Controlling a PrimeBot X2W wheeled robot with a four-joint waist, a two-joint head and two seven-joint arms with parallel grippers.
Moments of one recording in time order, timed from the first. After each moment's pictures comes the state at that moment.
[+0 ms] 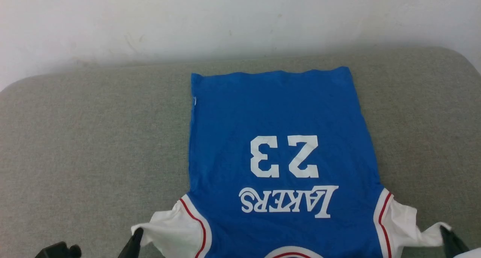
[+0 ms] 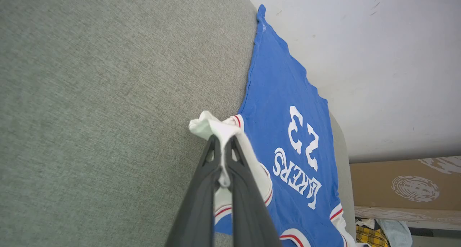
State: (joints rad) left arm 0.37 0.12 0.05 -0.33 -0.92 0.17 0.34; right arm 0.24 -0.05 -0.35 -0.02 0.37 0.13 0.25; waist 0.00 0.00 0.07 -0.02
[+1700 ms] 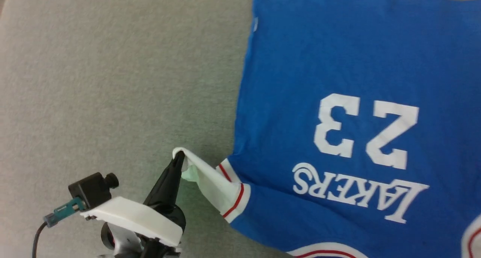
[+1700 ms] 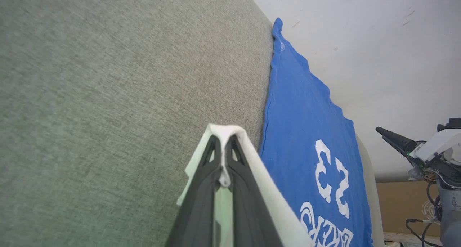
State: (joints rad) left arm 0.07 0.09 -0.13 -0.34 -0.84 0.10 0.25; right arm -0.83 -0.28 -0.29 0.36 0.00 0.13 0.67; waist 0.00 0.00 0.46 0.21
